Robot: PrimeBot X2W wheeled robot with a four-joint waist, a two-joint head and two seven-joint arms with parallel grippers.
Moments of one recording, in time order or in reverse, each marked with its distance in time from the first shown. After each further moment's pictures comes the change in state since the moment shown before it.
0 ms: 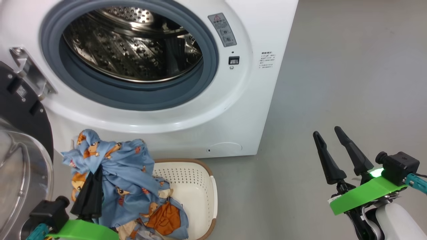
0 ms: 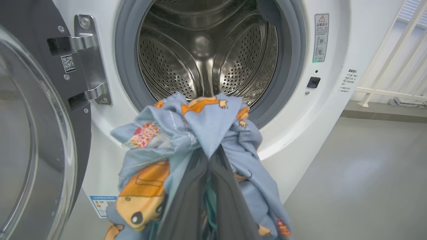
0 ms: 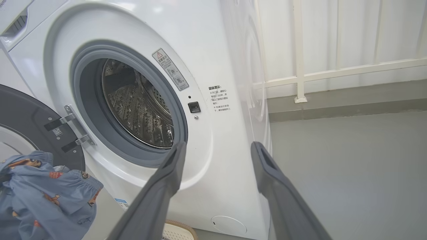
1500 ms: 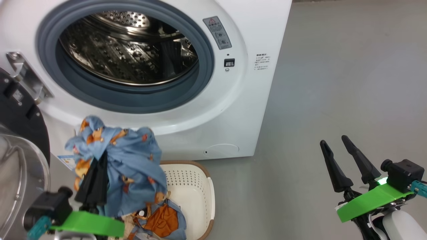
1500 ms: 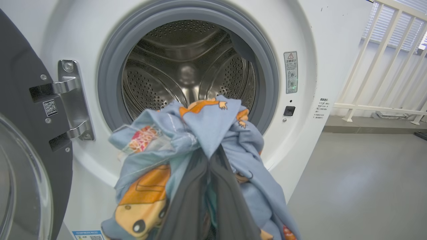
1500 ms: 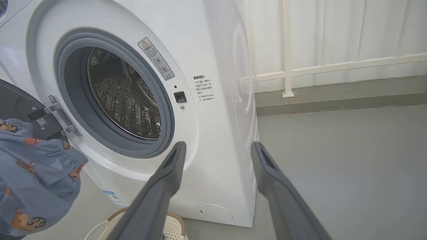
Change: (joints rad) left arm -0.005 0.000 -0.022 -0.108 0.009 0.034 0.002; right arm 0.039 -0.027 -0.014 0.014 -0.012 0.000 0.000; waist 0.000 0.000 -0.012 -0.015
